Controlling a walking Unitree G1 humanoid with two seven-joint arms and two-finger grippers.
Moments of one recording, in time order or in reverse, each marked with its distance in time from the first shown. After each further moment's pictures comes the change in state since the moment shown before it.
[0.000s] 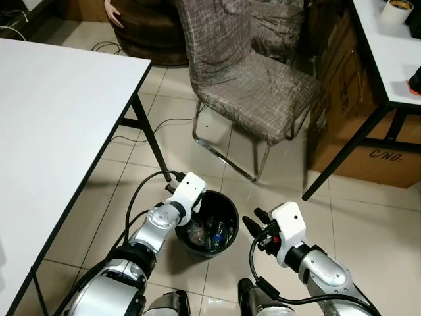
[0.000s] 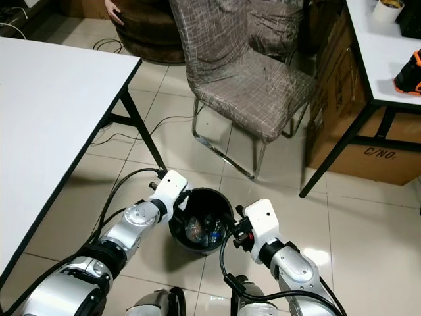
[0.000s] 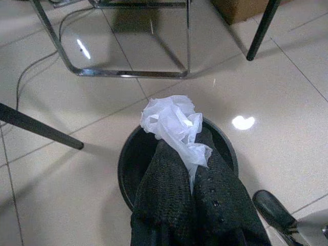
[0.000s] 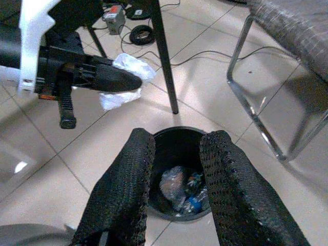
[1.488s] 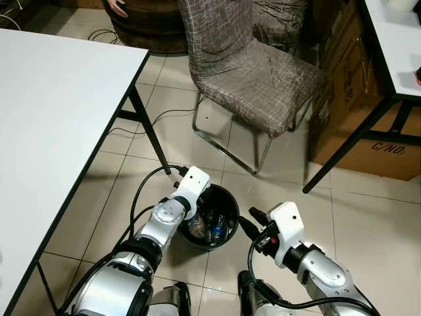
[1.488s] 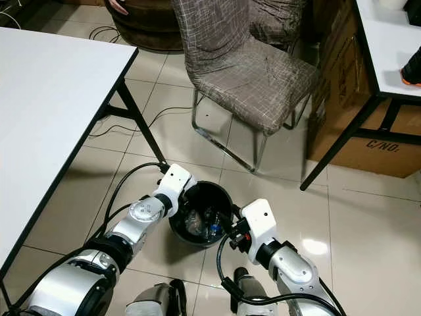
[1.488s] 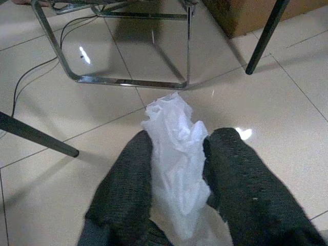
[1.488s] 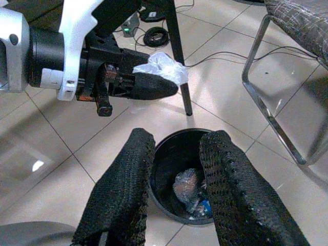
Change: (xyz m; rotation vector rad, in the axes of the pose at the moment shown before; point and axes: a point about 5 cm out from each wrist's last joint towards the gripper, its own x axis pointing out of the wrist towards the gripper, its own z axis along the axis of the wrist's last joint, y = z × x) left arm 0.006 -0.001 0.016 -0.022 -0.071 0.028; right arm -0.001 0.006 0.007 -0.003 -0.040 0.048
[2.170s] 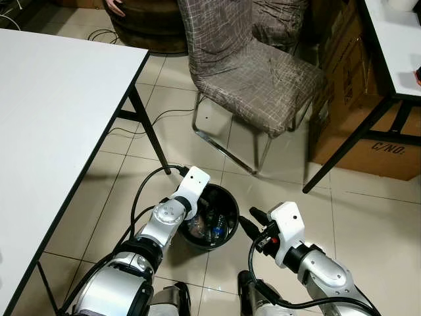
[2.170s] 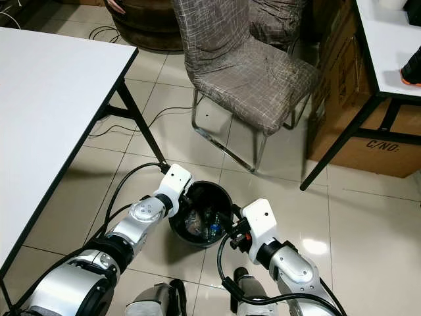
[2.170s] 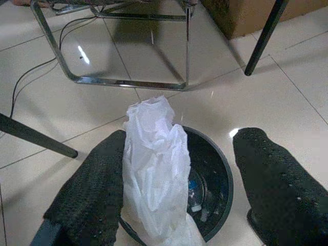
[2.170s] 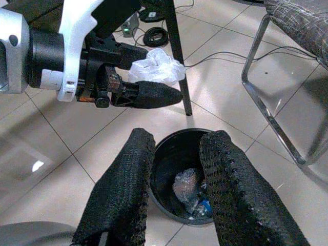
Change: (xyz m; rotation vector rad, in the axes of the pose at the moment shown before) left arm 0.000 -0.001 0.000 -0.002 -0.004 -0.001; right arm 0.000 -0.001 0.000 0.001 -0.001 0.000
